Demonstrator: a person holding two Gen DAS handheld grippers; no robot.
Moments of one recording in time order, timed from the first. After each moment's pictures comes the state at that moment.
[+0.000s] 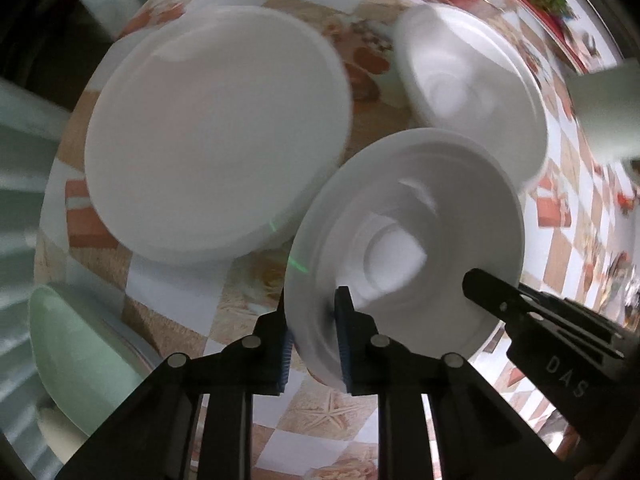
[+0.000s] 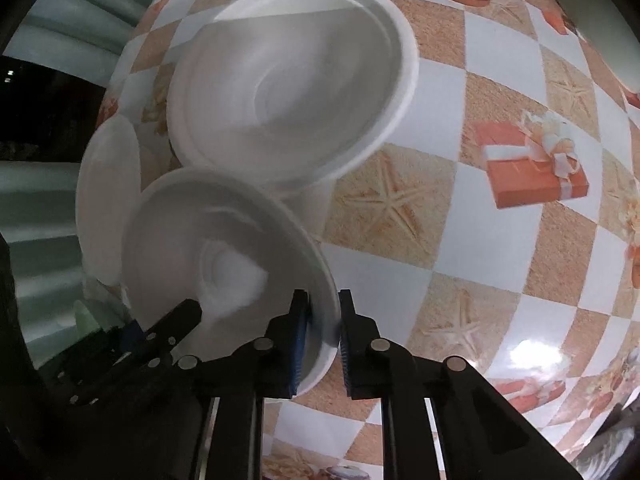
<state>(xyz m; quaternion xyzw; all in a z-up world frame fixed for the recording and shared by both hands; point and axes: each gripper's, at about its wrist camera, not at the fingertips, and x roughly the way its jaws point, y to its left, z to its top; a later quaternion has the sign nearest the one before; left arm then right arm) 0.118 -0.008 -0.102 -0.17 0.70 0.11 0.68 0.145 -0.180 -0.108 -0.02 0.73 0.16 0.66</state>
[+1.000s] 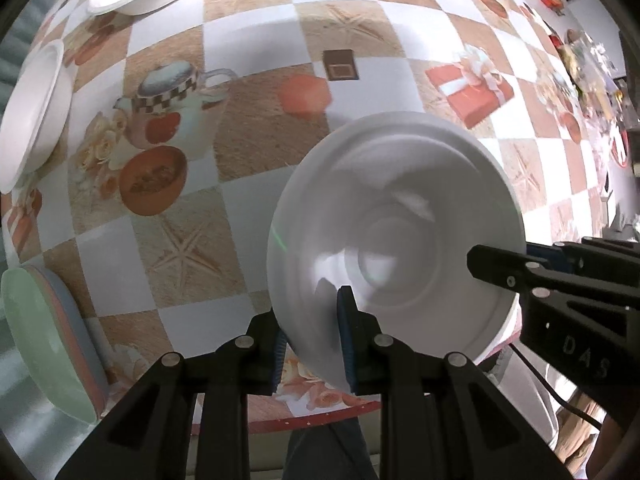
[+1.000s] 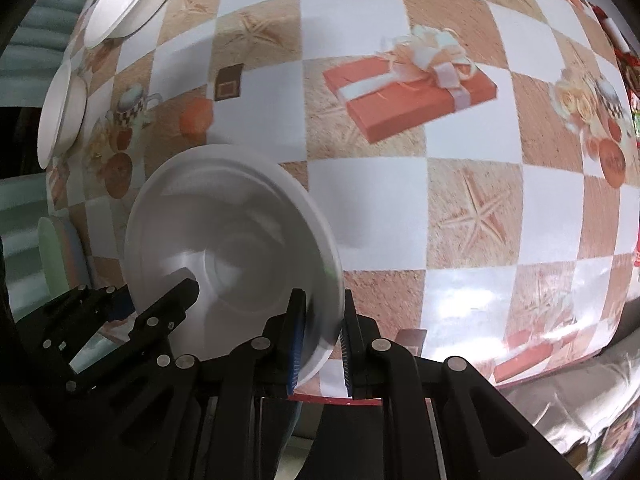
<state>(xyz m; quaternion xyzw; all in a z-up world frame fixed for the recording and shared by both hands) 0.014 -0.176 -0.115 0.05 0.74 -0.09 0.66 -0.025 -0.273 -0.122 0.06 0.77 0.04 0.63</state>
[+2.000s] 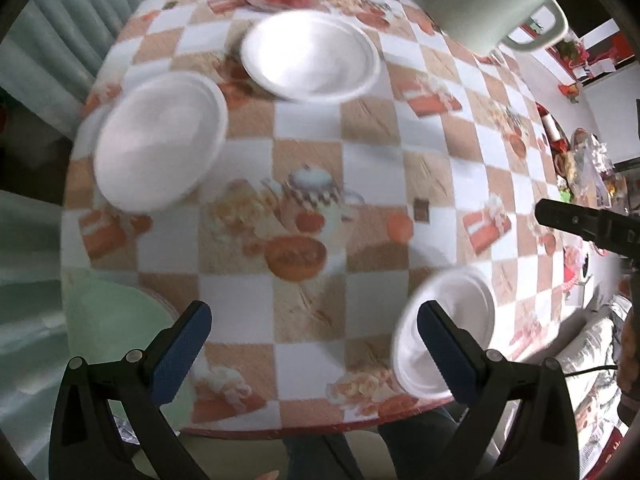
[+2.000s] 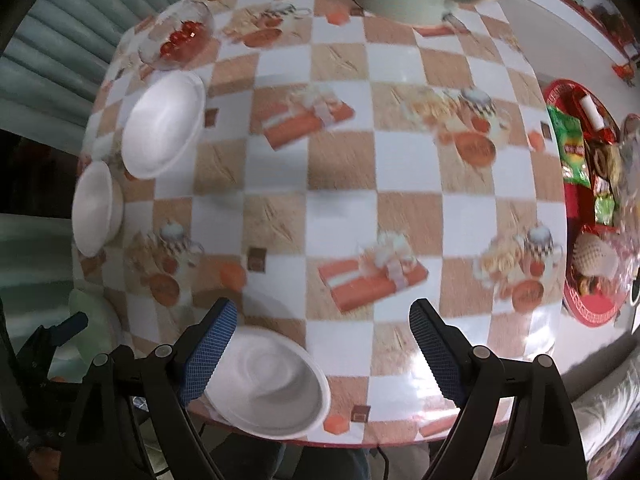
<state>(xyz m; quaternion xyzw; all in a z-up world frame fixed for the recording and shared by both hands) 0.027 -0.064 -0.042 -0.06 0.68 -0.04 0.73 0.078 -0.299 -0.028 0.03 0.70 0.04 0.71</state>
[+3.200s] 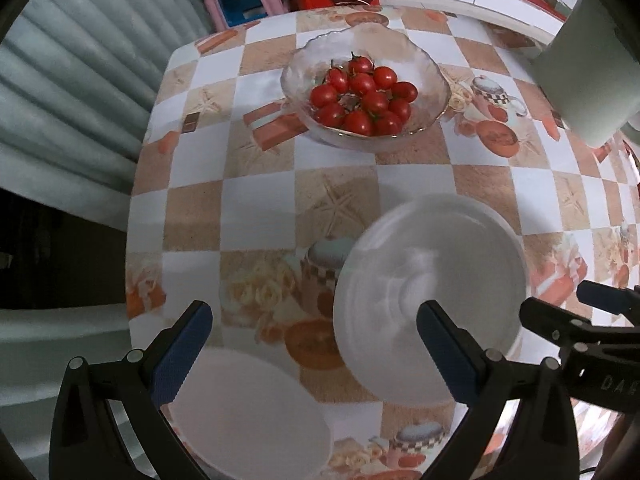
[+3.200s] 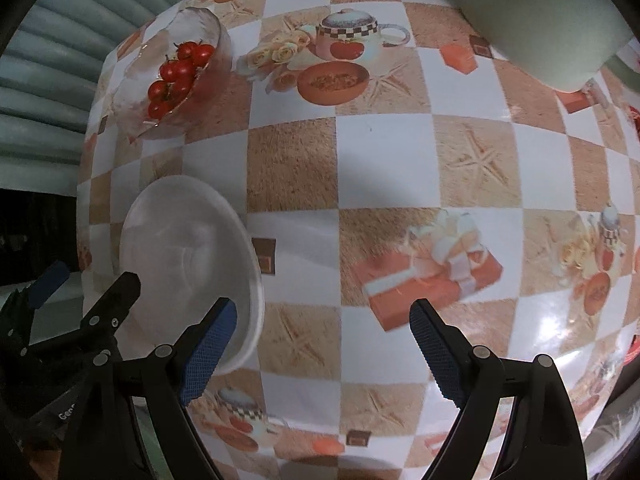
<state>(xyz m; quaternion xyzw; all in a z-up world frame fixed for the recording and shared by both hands) 0.235 -0.033 -0.085 0.06 0.65 0.05 0.76 0.236 -0.208 -0.104 0.06 0.71 0.07 0.69</state>
